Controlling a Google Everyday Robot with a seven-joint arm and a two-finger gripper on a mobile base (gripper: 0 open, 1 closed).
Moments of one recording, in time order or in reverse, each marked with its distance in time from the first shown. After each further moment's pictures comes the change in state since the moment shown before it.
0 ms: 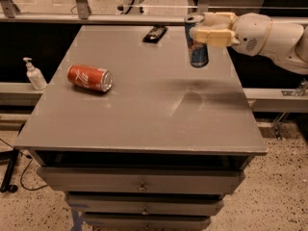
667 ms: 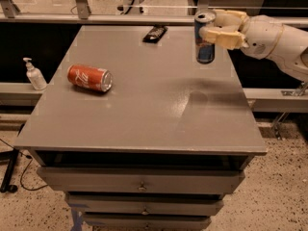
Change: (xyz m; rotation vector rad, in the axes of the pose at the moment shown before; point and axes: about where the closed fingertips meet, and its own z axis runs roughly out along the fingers) arm -0.008 -0.005 -0.023 0.012 -0.106 -0.120
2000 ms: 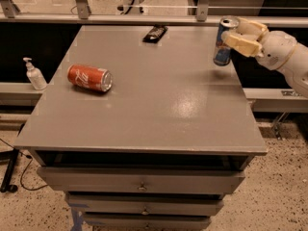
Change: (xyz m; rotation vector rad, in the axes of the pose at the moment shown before) arm 0.036 -0.053 -0.062 0.172 -0.090 0.017
